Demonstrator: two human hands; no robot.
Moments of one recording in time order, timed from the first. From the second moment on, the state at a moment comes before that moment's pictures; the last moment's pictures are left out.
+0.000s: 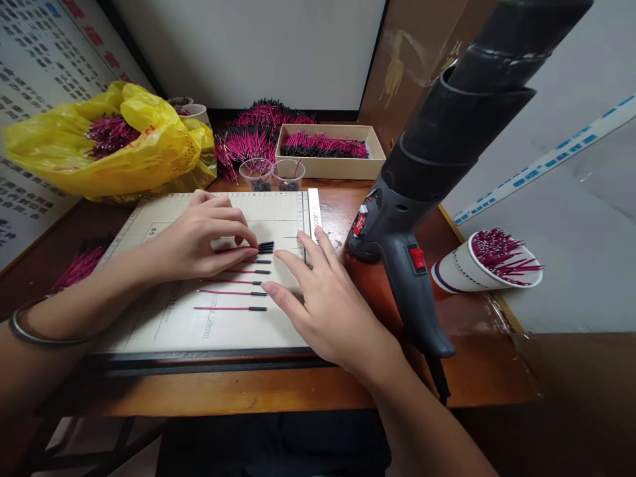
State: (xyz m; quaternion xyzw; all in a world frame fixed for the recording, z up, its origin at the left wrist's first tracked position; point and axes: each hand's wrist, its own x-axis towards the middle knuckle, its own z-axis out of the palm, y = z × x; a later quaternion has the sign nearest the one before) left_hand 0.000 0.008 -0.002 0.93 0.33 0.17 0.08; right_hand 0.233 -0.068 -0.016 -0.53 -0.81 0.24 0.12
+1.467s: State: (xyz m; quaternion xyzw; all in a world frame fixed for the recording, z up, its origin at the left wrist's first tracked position) left_hand -0.001 0.008 -0.006 0.93 0.30 0.19 0.08; right_hand 0.230 -0.070 -0.013 -0.53 -0.82 0.20 0.07
